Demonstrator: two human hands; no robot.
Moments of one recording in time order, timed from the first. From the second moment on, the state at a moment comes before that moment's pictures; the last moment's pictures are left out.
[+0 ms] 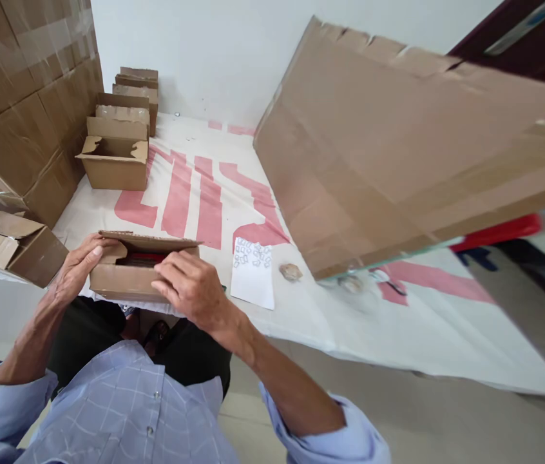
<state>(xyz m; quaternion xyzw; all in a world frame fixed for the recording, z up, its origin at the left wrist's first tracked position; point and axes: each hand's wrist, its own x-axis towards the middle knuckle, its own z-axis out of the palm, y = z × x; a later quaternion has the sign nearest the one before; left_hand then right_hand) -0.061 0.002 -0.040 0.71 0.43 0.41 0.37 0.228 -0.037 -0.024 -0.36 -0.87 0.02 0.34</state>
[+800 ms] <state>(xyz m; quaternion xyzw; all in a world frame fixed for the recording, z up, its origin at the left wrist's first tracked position) -0.052 -0.005 -0.024 0.76 0.52 0.28 0.26 0.225 -0.045 -0.013 -0.46 -0.87 0.11 0.12</state>
